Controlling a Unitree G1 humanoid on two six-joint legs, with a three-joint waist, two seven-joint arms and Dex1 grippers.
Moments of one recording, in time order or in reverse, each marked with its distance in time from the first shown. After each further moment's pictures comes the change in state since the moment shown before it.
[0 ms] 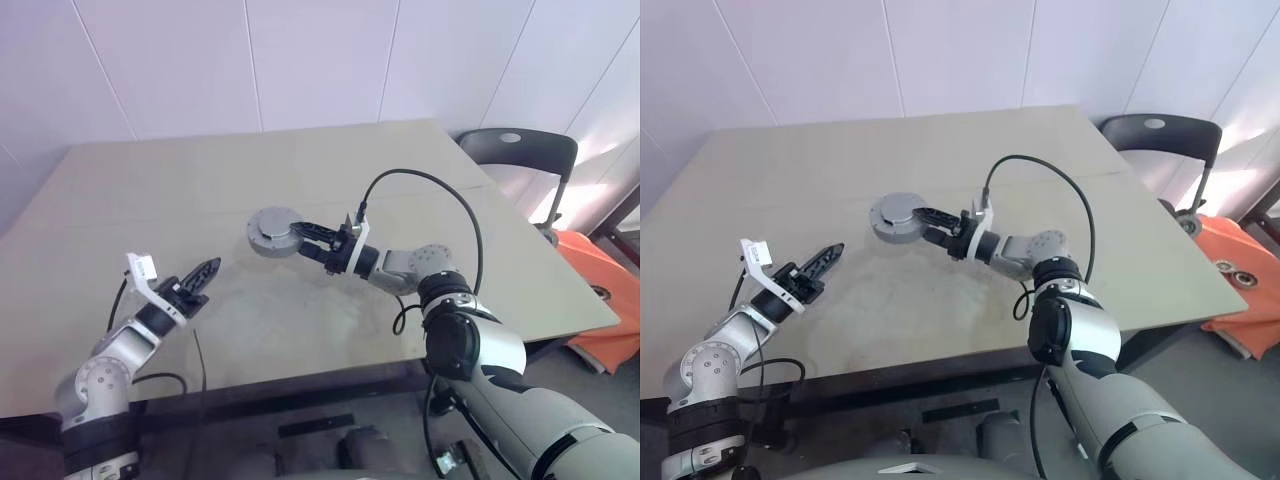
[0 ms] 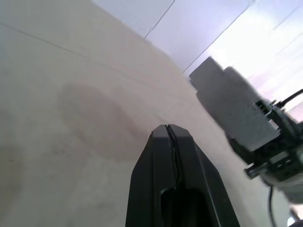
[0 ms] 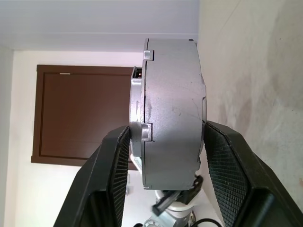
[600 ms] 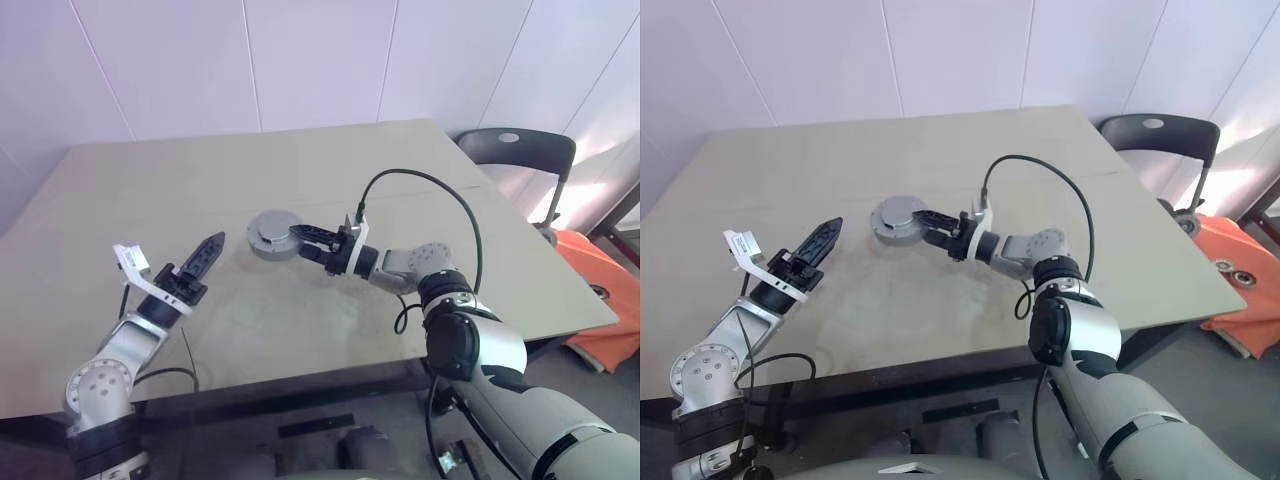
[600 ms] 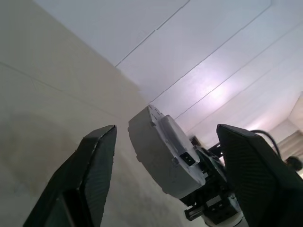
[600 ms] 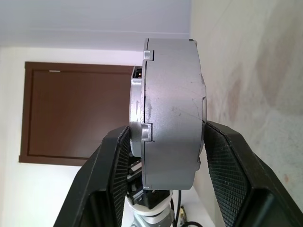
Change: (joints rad) left arm 0.001 -0.085 0.017 -0.091 -0.273 0.036 0.180; right arm -0.003 -0.006 0.034 0.000 -0.004 -0.013 -0.009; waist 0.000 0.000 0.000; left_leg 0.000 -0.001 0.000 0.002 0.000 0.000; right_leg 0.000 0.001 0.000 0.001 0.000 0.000
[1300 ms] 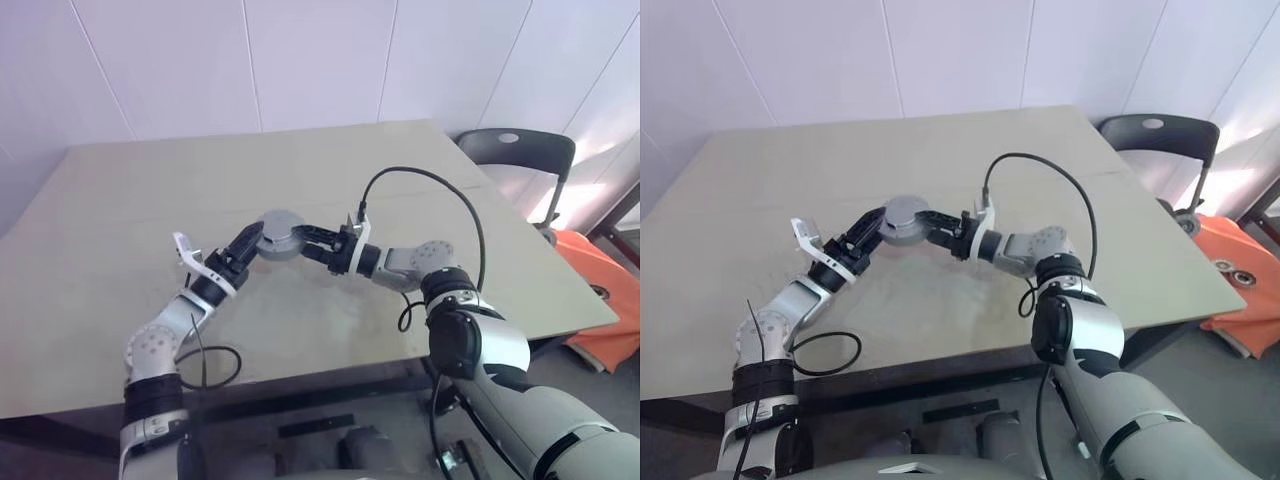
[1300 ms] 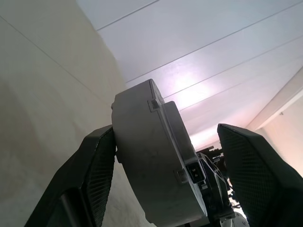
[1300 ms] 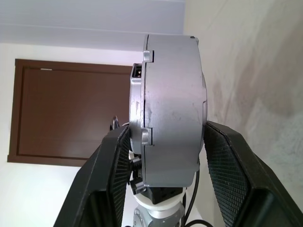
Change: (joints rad) left arm -0.210 -0.080 -0.074 0.298 -0.009 0.029 0.014; right arm -0.009 -0.024 0.021 0.000 -0.008 -0.010 0.001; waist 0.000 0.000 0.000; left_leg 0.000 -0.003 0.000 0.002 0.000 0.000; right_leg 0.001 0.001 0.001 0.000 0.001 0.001
